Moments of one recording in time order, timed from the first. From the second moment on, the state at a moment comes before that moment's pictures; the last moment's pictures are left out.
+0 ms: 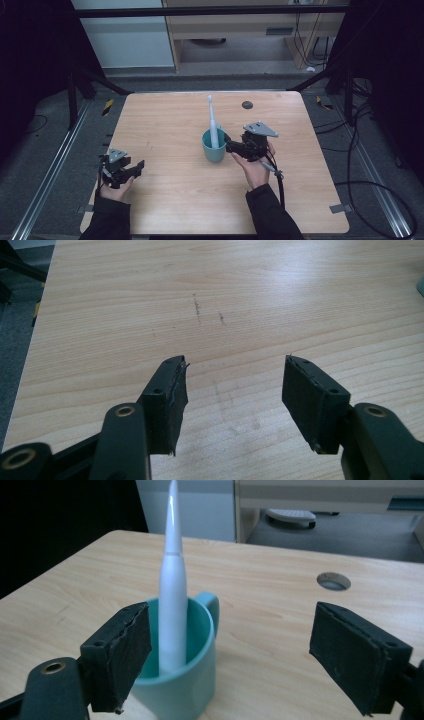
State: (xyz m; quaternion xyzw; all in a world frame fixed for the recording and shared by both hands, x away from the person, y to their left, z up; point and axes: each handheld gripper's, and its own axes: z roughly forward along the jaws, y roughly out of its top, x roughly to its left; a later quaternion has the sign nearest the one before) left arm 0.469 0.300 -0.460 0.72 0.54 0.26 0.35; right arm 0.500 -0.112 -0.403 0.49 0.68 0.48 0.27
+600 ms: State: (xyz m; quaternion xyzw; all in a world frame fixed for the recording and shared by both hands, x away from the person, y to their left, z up) left arm 0.469 0.299 -0.462 0.73 0.54 0.26 0.34; right arm 0.466 -0.183 -0.441 0.48 0.72 0.44 0.25
